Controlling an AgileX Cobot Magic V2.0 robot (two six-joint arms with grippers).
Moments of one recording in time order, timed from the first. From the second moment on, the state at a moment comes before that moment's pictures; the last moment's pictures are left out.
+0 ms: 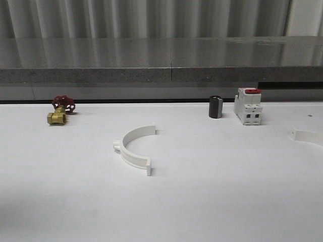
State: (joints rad) left arm -0.26 1.03 -0.96 0.16 0.65 -0.29; right arm 0.00 -0.01 0.03 0.01 0.12 0.08
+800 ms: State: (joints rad) left arm -0.20 0.40 -0.53 0.17 0.68 -0.27; right arm 0.00 0.03 -0.12 0.03 0.19 0.08
